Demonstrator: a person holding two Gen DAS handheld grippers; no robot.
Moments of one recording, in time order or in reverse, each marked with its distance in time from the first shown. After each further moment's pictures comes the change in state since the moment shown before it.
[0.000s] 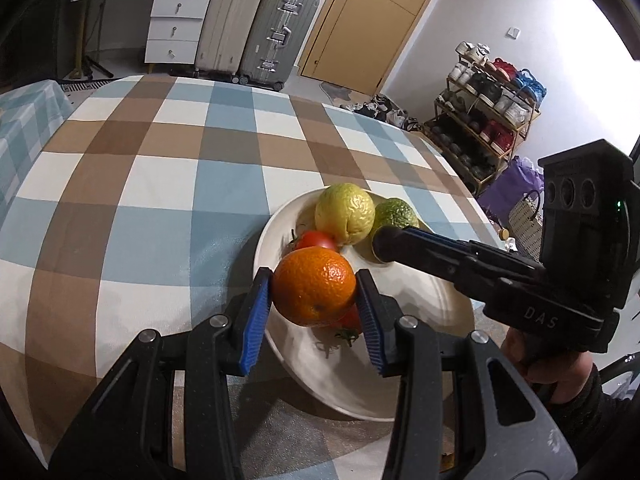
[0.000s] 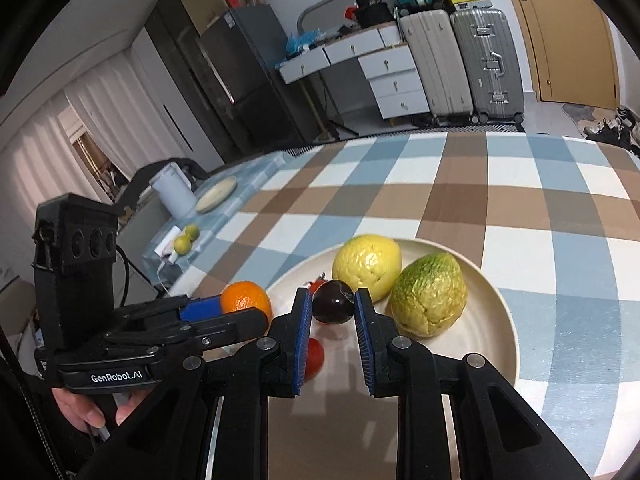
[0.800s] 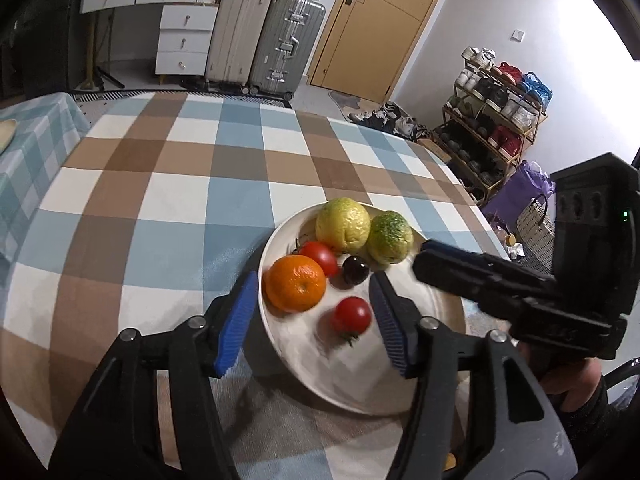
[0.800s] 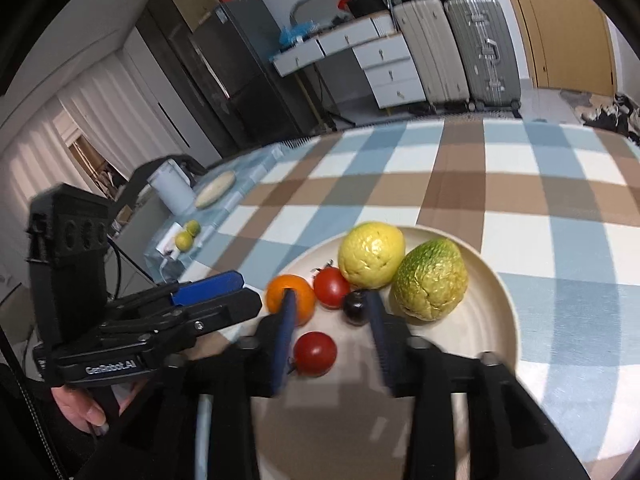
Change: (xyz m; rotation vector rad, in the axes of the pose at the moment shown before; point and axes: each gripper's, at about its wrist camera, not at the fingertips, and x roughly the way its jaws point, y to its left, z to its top) left arm -0.029 -0.013 0.003 0.006 -0.041 0.052; right arm -0.012 0.001 -0.001 0.040 0.011 0.006
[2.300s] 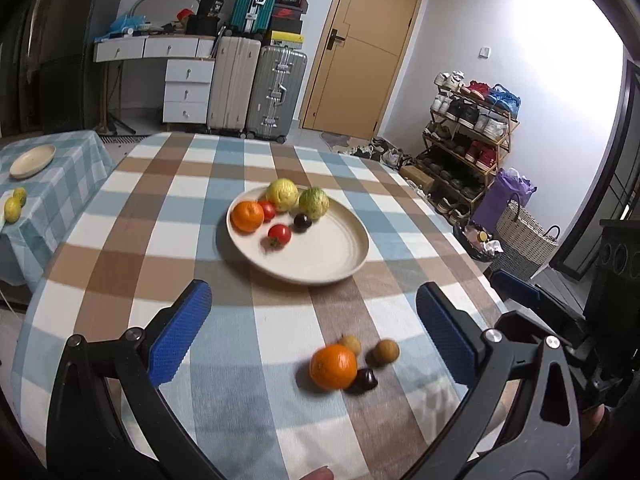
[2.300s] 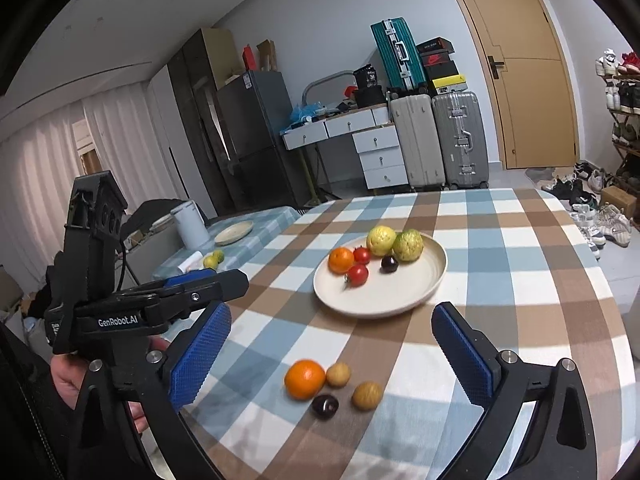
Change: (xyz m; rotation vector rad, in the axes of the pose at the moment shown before) left arm -0.186 -0.097 -0.136 0.063 -0.176 0.022; right arm -0.192 0.095 -0.151 -0.103 -0.305 -0.111
